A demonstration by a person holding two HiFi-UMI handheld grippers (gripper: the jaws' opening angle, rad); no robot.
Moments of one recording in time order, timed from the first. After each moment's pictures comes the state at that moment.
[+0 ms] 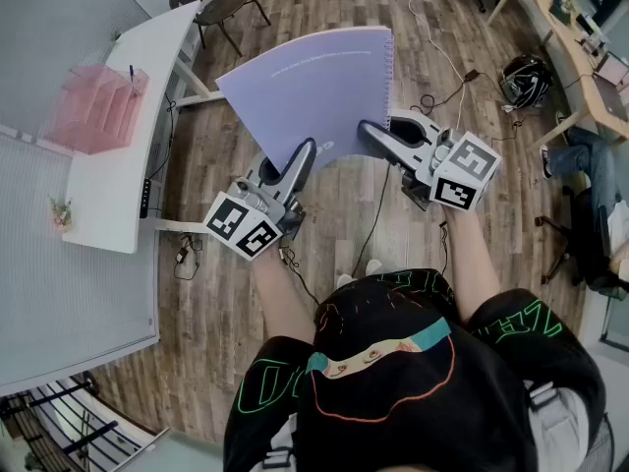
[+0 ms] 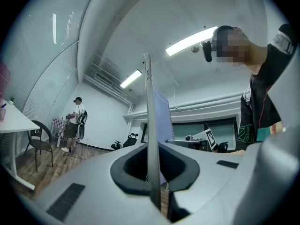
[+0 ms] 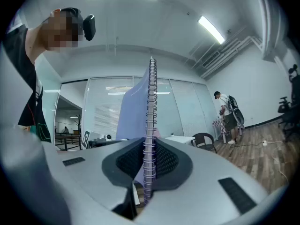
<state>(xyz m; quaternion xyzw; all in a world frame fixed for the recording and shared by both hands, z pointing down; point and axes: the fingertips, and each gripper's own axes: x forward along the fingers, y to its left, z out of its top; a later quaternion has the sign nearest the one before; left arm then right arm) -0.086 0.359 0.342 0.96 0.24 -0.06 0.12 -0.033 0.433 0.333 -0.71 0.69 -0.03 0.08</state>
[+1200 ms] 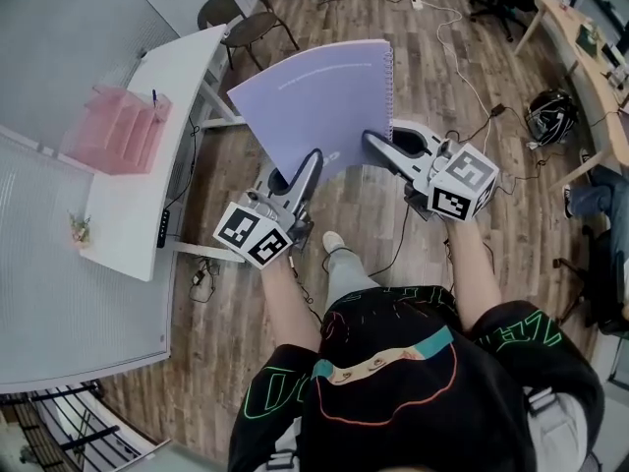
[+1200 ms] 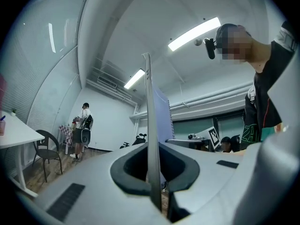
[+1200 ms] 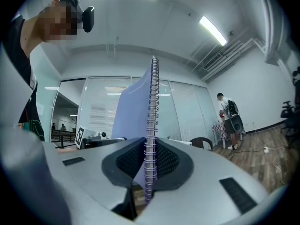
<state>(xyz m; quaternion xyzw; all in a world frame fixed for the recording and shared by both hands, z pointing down) -0.005 0.326 0.342 0.97 0.20 -0.06 0.09 0.054 0.395 0.336 -0.72 0.69 -0.01 0.08</state>
